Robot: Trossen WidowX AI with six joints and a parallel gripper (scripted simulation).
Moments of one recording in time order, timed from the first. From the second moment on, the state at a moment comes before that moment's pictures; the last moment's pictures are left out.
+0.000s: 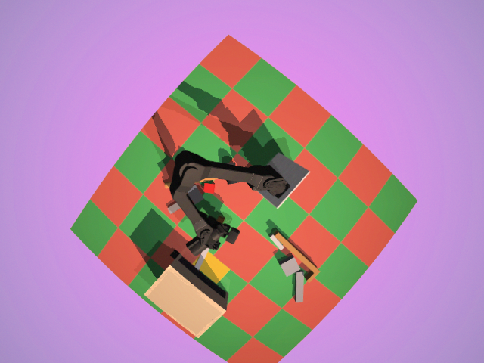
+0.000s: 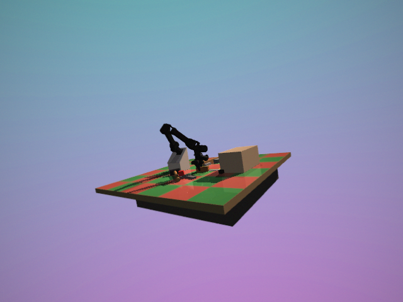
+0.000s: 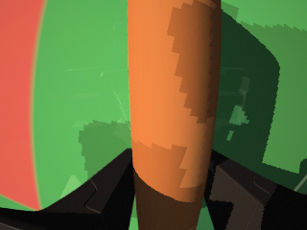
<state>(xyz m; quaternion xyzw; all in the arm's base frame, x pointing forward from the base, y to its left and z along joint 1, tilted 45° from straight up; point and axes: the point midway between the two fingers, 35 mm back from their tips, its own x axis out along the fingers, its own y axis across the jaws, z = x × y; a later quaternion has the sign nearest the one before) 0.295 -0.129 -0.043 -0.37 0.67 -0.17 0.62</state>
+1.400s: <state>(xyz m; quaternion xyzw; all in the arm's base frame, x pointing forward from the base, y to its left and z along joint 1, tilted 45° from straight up) 0.337 -0.117 -0.051 -0.37 0.67 -0.17 0.62</state>
